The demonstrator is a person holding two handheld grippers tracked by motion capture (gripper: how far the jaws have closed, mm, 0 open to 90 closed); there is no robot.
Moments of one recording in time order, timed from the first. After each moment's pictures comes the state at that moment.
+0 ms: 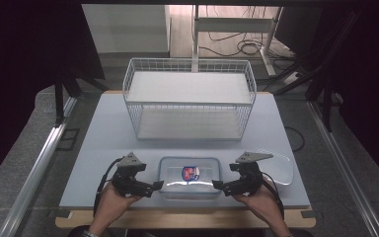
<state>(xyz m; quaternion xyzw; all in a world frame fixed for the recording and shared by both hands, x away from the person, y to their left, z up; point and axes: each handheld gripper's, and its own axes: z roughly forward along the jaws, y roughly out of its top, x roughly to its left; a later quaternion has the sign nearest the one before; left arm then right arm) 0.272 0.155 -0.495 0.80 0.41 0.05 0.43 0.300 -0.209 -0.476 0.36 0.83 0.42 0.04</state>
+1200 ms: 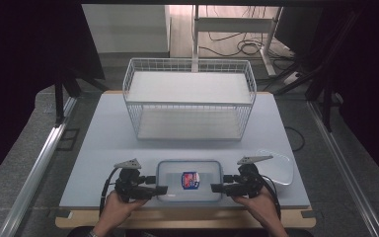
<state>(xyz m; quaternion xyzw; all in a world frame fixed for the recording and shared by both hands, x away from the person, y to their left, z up) 0.261 0.162 -0.512 0.77 0.40 -0.07 0.49 0.299 -0.218 -0.490 0.38 0.81 0.44 -0.08</state>
